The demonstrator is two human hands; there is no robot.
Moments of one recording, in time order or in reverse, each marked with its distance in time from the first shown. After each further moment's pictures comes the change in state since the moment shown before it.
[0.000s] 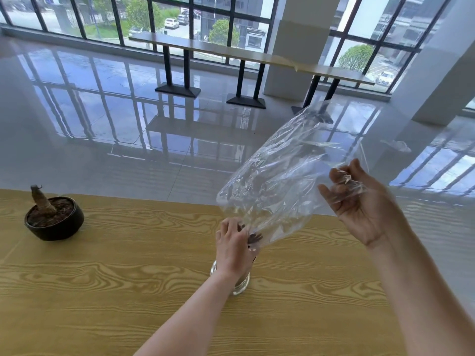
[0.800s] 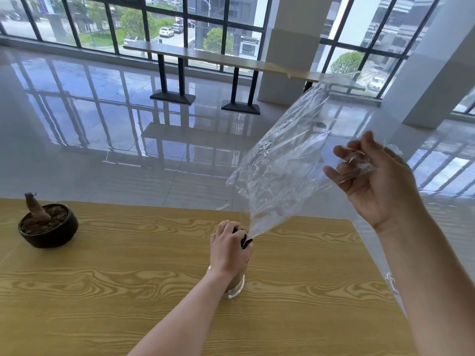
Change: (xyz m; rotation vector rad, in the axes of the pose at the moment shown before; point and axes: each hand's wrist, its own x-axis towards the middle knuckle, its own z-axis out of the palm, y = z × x) left_hand 0.005 -0.005 0.007 -0.049 0.020 0.011; right_hand -0.017 -0.042 0.027 -0.241 0.031 -0.254
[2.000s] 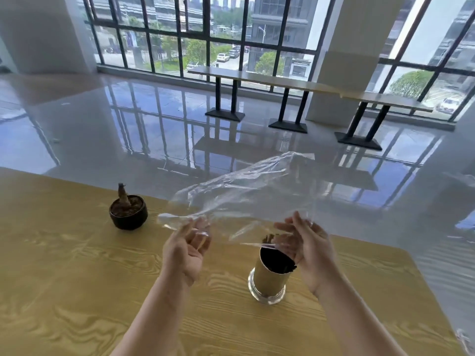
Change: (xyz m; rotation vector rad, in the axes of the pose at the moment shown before) left_hand -0.069 -0.056 -0.206 -1.717 0.439 -0.835; right_hand -0.070 0.157 0.061 -0.029 -0.145 0.337
